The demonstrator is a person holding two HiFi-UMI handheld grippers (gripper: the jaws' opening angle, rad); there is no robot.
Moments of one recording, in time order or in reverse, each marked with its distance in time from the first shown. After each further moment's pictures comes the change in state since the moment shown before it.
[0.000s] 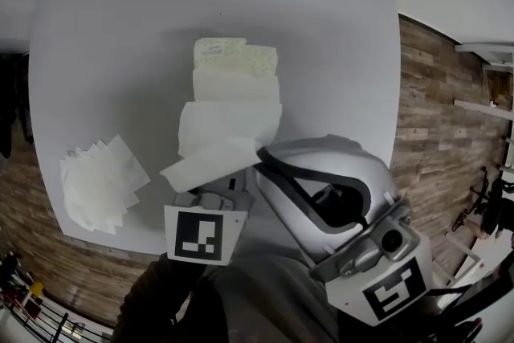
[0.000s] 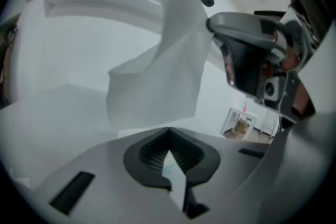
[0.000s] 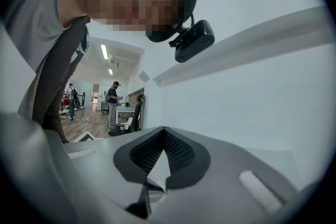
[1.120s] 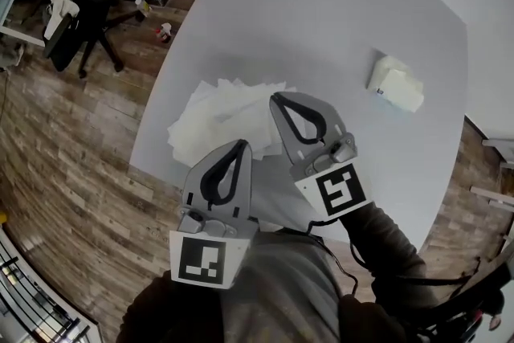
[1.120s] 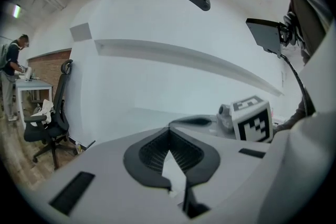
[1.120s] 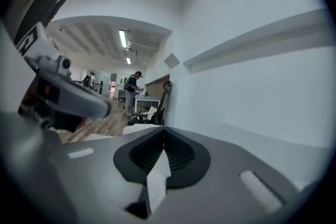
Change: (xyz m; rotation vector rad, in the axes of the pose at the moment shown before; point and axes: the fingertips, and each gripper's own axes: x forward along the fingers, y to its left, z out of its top) left arm -0.368 0.192 0.003 0.005 -0.156 0.319; right arm 0.221 0.289 -0.052 -0.148 0.063 0.146
